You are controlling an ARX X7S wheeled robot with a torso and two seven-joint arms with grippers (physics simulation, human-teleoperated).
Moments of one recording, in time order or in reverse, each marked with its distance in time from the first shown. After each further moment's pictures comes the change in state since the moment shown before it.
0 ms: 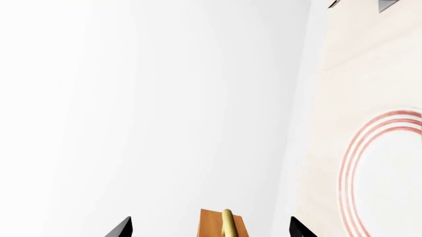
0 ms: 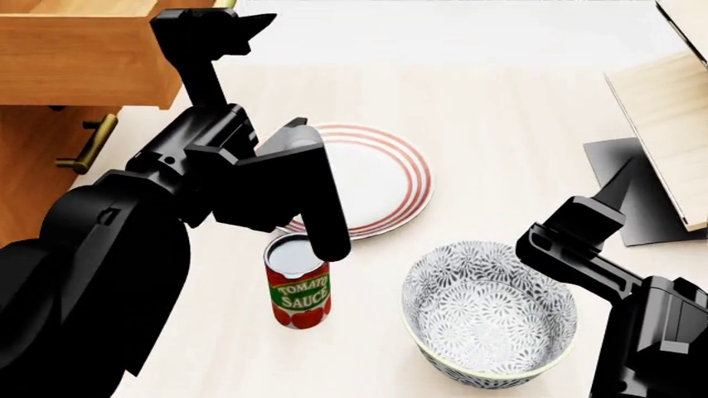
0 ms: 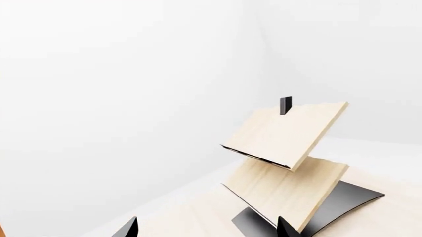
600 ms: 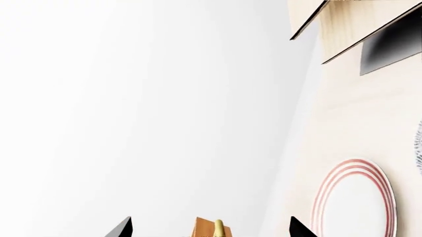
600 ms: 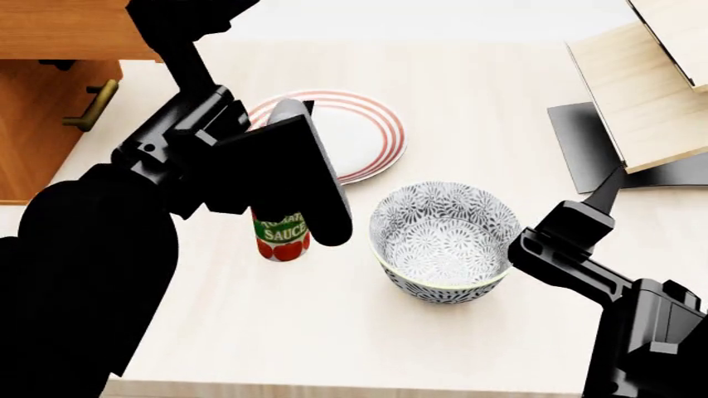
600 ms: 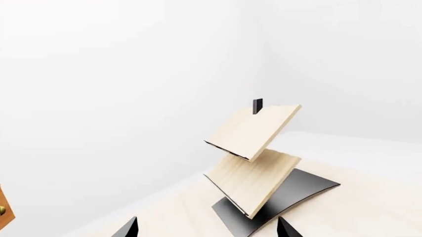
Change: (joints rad) left arm 0.023 -0.001 -0.099 0.089 -0.049 -0.024 -0.001; right arm -0.004 -0.027 0.002 0.005 -0.034 0.011 -0.036
